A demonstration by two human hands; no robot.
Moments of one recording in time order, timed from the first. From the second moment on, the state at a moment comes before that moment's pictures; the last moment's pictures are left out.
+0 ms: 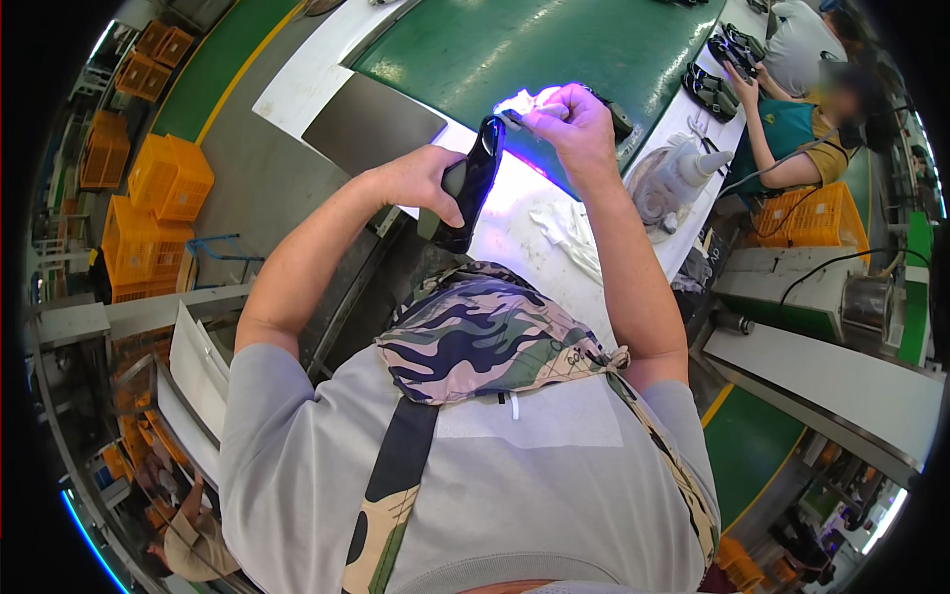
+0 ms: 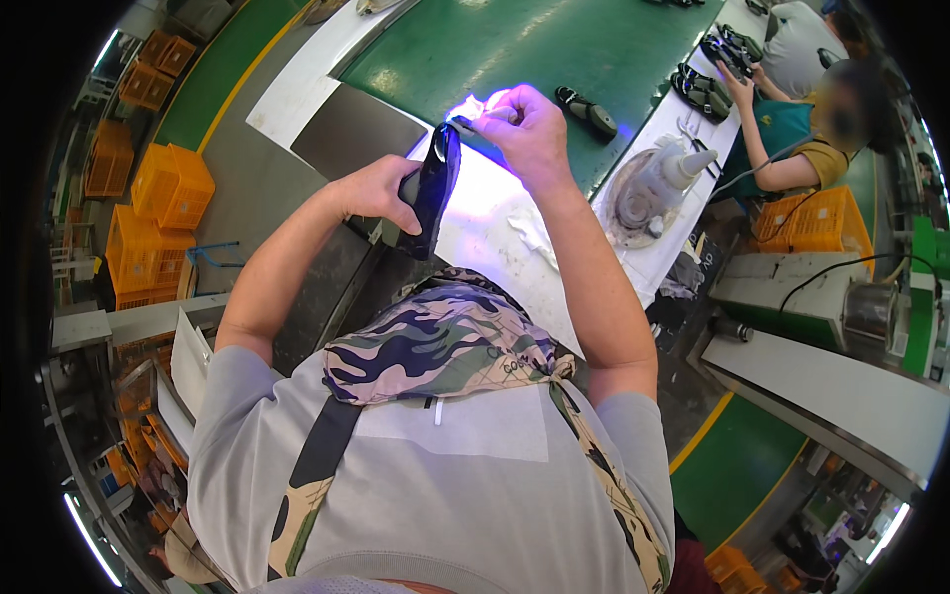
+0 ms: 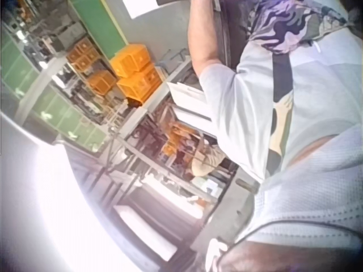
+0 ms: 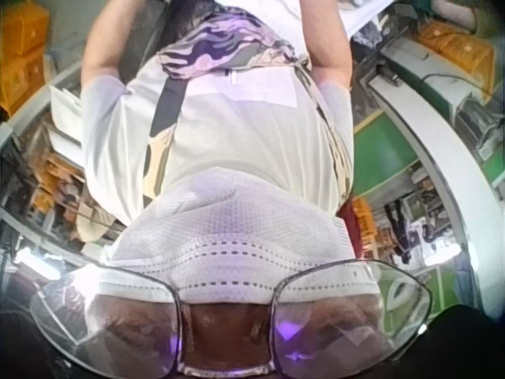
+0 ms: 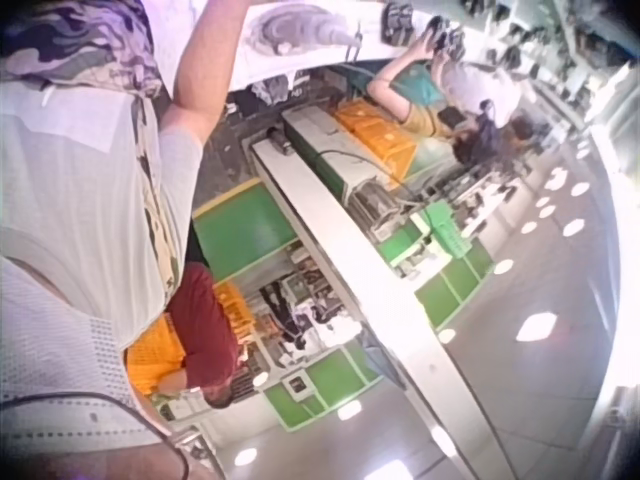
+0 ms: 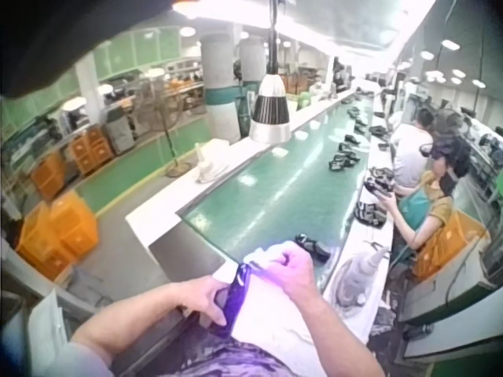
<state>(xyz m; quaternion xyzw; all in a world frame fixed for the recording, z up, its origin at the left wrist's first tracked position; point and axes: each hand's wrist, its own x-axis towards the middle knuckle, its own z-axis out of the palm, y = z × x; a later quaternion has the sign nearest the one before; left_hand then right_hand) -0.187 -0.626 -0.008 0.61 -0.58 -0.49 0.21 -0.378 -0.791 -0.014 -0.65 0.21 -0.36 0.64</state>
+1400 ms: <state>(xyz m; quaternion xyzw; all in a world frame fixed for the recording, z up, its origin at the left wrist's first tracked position) -0.180 -0.565 -0.083 0.33 0.00 -0.72 0.61 -0.355 -0.737 -0.026 -0.70 0.09 -0.14 0.69</state>
